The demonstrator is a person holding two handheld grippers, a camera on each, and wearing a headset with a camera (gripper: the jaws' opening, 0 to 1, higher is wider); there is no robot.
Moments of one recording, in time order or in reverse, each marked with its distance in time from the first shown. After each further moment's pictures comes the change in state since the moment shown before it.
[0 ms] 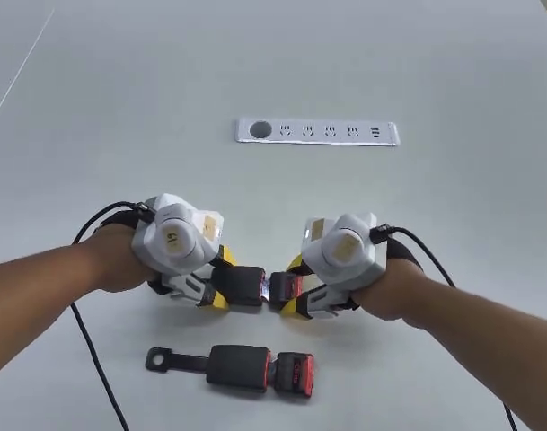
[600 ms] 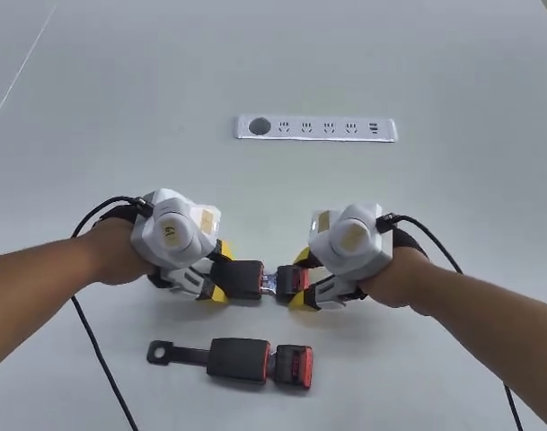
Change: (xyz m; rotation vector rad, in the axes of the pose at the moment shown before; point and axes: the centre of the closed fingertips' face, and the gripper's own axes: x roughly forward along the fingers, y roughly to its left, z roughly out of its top) left arm 0.001 0.003 -0.004 -0.008 -0.011 0.008; right arm -0.010 -0.004 -0.013 -0.005 0.012 0.009
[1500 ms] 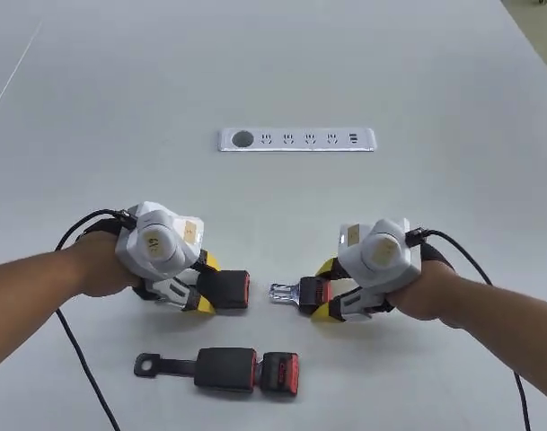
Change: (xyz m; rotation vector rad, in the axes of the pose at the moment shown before) left arm -0.002 -0.004 0.004 0.001 0.012 -0.003; right arm -0.031 0.001 -0.048 0.017 0.009 -0.034
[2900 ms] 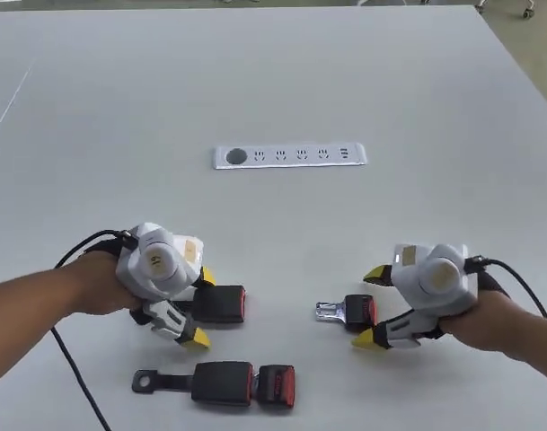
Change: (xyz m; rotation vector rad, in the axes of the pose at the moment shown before) left arm 0.003 -0.009 0.005 -0.137 -0.030 -0.010; right arm -0.049 -0.007 -0.041 0.136 -0.055 -0.183
